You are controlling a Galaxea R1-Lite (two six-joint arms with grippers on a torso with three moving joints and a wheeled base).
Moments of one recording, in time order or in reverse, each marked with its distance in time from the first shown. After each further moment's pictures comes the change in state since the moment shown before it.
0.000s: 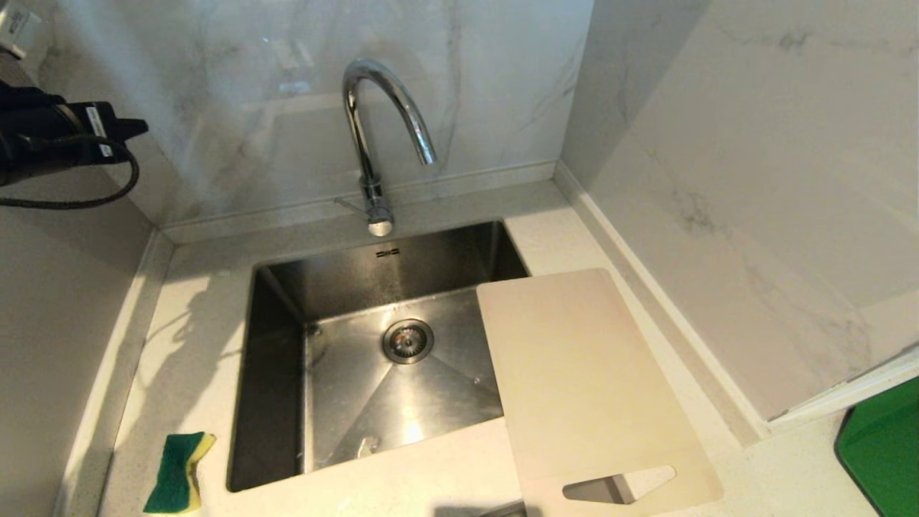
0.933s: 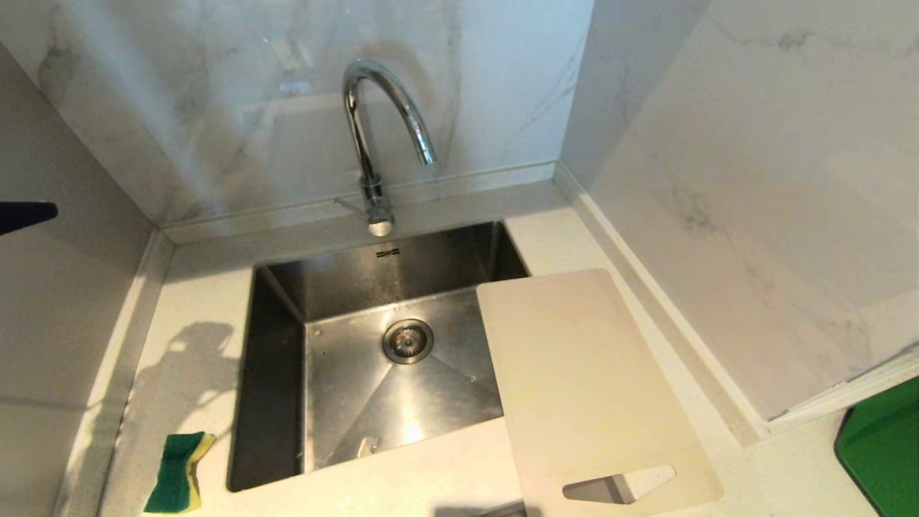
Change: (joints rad) left arm 0.075 -0.388 0.326 0.239 -0.100 0.057; right arm 0.000 0.000 0.000 0.000 0.000 0.000
